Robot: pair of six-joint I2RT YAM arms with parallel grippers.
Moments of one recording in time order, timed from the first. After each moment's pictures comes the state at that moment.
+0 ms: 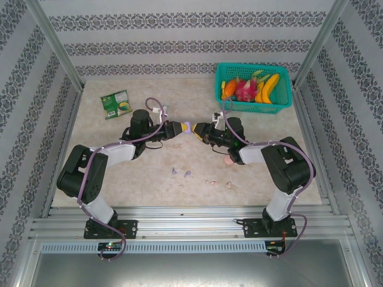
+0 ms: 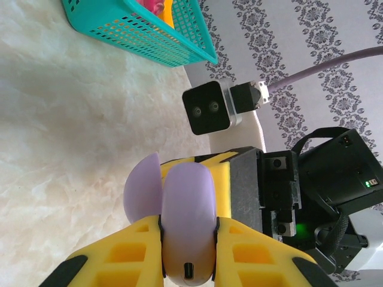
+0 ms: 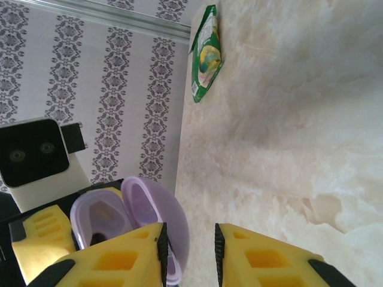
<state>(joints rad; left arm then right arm) -0.33 1.67 0.83 0.55 0.79 -0.84 0.43 1.78 0.74 0.80 -0.64 1.21</state>
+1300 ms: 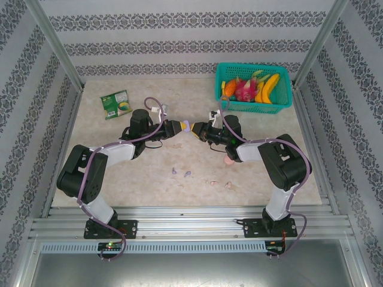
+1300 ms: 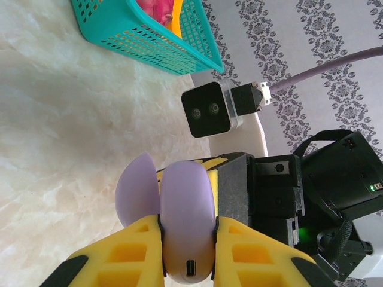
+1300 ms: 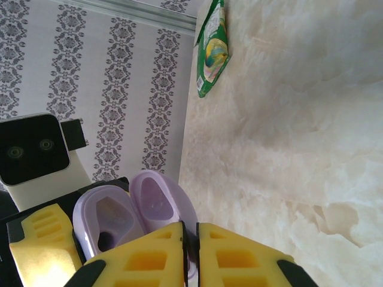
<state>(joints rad) -0.33 1.67 0.84 0.54 0.76 -0.84 0.44 1.82 0.79 0.80 -0.67 1.21</state>
